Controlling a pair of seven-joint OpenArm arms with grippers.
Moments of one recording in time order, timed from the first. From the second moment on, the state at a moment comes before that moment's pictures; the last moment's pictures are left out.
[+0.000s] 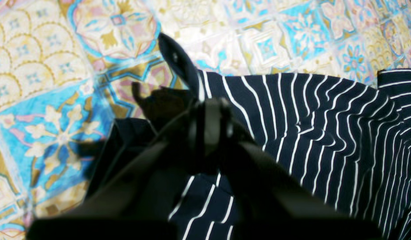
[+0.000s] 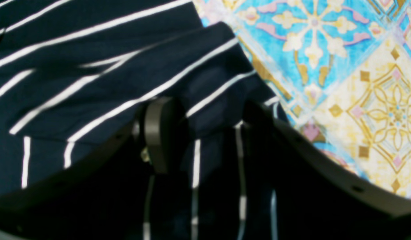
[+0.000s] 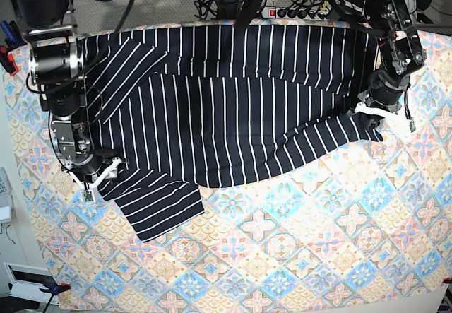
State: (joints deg) left arm 17.0 -9.6 -25.2 101.8 -35.0 -2.7 43.4; right arm 31.4 19.4 -10.6 18.1 10.3 18.7 -1.4
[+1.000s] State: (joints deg) left arm 16.6 -9.6 -25.2 101.8 -34.8 -2.7 43.4; right arm 10.8 23.0 0.3 51.9 9.7 27.0 -16.1
